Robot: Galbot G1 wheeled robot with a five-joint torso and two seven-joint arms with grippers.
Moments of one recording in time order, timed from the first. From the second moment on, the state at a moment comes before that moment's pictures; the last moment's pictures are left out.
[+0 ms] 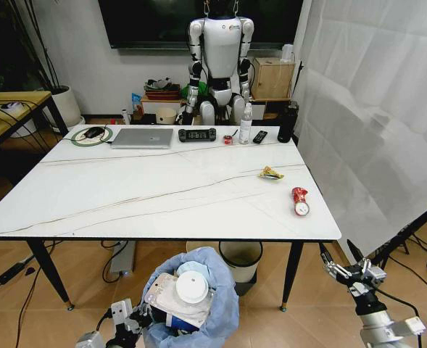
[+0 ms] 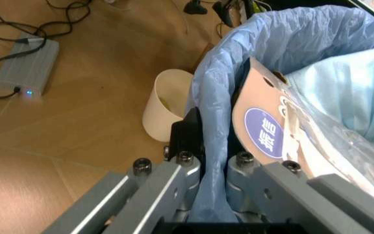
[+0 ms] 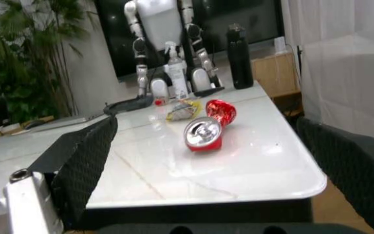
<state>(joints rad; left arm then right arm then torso) 1.90 -1.45 -0.60 -2.11 -0.57 0.25 0.03 -1.57 1.28 0.81 1.70 0.72 0.34 -0.54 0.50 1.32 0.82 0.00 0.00</state>
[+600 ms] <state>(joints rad) 1.94 -1.52 -0.68 -2.17 -0.53 0.25 0.03 -1.29 0.92 0.55 1.68 0.84 0.01 -0.24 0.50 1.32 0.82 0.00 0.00</state>
